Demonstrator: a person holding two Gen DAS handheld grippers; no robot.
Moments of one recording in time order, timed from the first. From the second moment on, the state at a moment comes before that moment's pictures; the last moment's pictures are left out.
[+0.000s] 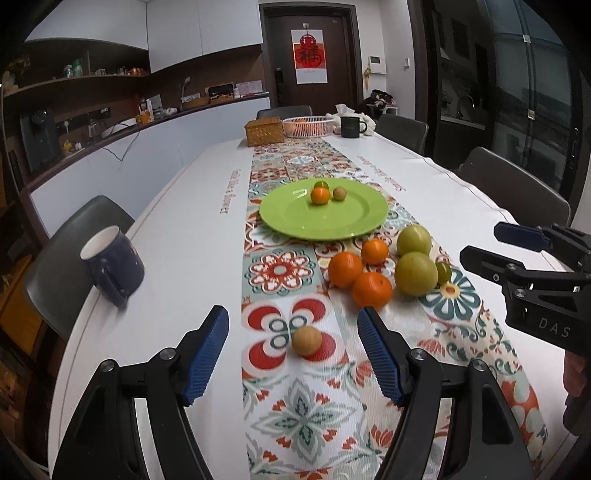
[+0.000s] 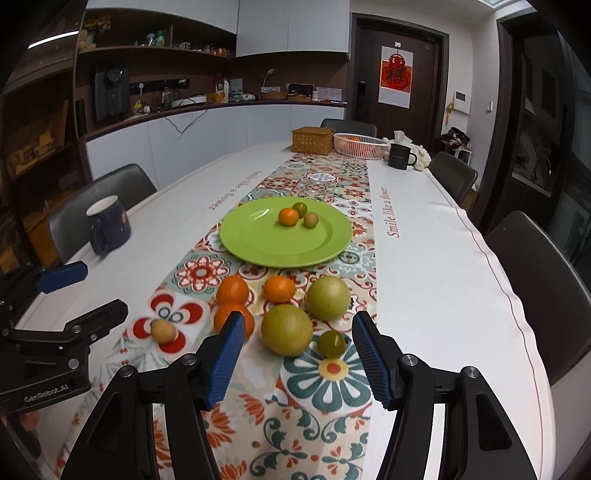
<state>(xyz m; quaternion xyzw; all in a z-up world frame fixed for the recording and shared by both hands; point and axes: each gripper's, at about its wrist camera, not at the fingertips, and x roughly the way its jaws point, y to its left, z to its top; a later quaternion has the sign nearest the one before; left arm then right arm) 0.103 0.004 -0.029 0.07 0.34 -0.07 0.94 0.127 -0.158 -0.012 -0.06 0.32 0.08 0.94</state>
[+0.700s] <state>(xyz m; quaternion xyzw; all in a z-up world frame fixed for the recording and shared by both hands) 0.112 0.001 -0.068 0.06 0.37 -0.05 0.93 0.123 -0.161 -0.046 -0.09 0.33 0.05 0.94</state>
